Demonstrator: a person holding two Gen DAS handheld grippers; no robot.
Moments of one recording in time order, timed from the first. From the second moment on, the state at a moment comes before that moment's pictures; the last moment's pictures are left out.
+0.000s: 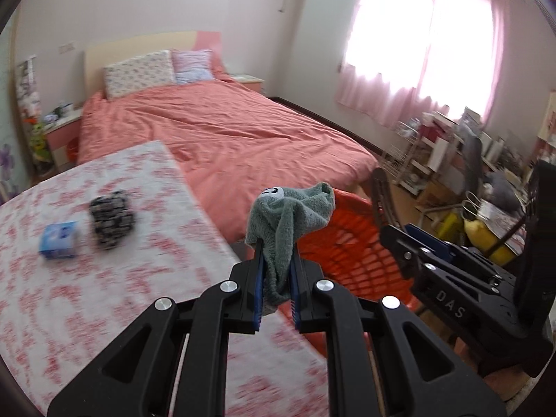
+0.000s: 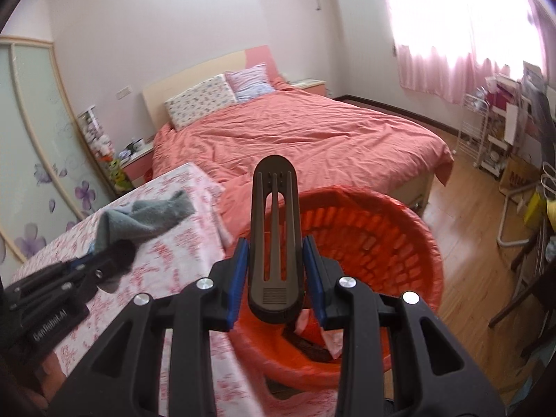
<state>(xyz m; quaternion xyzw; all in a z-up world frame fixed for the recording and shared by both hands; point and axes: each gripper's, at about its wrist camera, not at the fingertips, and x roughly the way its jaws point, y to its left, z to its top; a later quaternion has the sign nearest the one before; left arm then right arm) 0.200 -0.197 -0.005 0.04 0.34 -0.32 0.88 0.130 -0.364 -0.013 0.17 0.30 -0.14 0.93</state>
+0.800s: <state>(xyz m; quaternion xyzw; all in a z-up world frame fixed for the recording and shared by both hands) 0.238 -0.155 -0.058 0.08 0.40 -0.17 0.90 0.154 -0.375 -0.057 0.16 0.33 -0.15 0.92</state>
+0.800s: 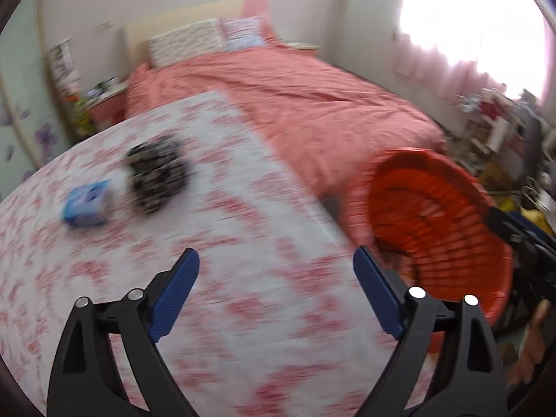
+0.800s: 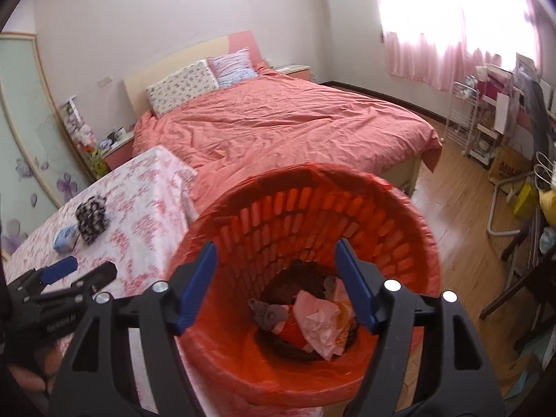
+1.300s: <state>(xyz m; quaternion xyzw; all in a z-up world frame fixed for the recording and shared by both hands) 0.317 -0.020 -0.060 -0.01 0.40 -0.01 0.91 0.214 -0.270 -0.061 0.12 0.37 -0.07 0.92</state>
